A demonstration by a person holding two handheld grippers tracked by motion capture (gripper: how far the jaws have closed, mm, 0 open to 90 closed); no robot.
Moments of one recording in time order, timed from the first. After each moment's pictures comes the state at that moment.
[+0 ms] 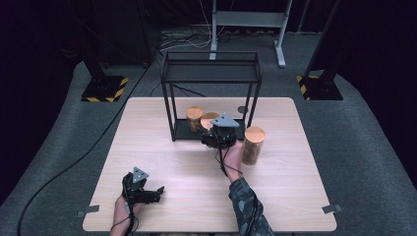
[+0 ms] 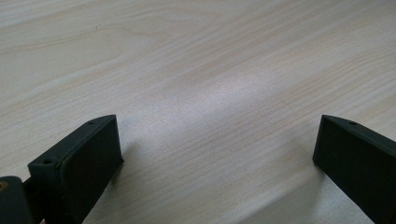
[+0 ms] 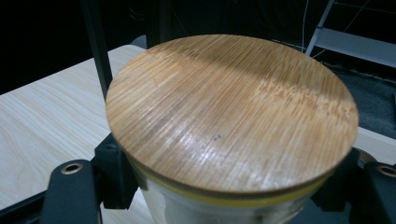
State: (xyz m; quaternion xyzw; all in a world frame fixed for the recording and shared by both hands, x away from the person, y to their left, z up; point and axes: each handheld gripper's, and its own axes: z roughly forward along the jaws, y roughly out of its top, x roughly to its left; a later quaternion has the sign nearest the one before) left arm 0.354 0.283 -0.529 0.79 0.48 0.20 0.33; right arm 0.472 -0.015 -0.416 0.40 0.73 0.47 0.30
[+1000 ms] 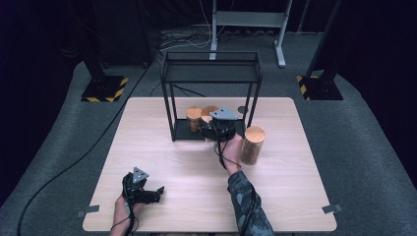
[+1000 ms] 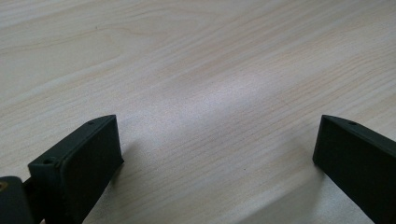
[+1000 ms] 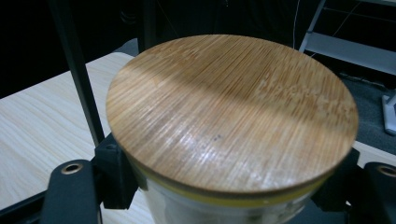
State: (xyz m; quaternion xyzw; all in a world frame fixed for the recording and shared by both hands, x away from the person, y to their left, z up) left arm 0.354 0.283 -0.529 0.79 0.48 0.20 0.33; right arm 0.489 -0.013 -0.406 0.40 0.72 0.46 0.32
